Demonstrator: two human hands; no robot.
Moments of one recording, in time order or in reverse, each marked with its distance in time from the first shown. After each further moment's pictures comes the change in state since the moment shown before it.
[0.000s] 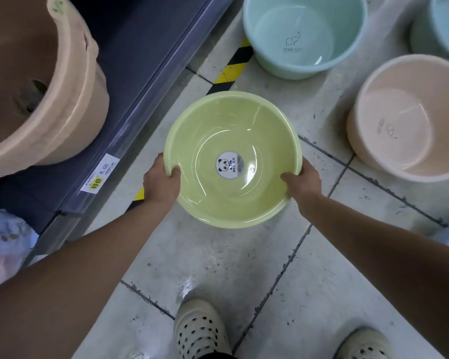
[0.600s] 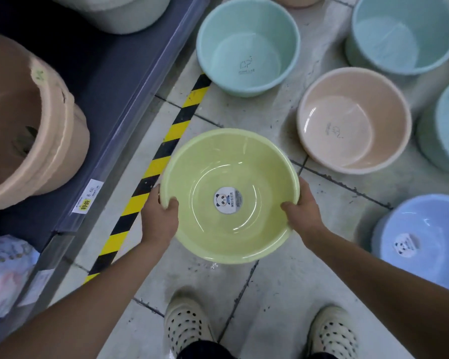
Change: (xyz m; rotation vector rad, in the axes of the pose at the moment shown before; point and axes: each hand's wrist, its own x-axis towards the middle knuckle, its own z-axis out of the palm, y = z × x) left_hand -0.102 0.060 0.002 -0.108 -0.021 0.023; right_hand -0.067 0.027 -0.113 0.032 -0.059 -0.050
